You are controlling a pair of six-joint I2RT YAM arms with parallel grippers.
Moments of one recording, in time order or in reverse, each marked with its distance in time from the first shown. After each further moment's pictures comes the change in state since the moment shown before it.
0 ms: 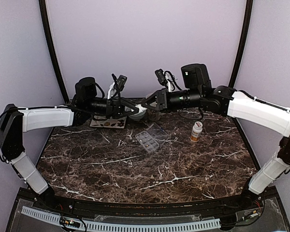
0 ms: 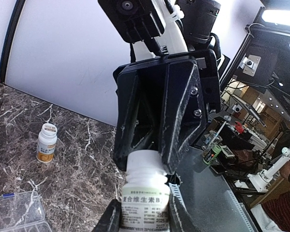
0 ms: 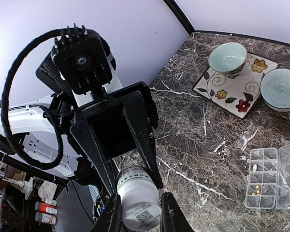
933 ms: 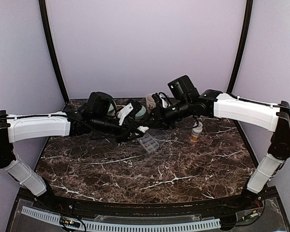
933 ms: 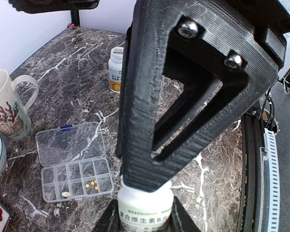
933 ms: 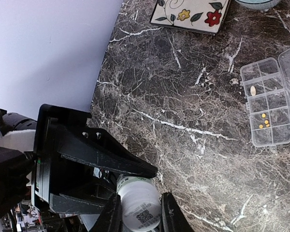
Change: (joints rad) left arm -0.219 -0.128 -0.039 -0.619 -0.684 0.575; right arm -0.022 0.119 0.023 -0.206 -0.072 0.194
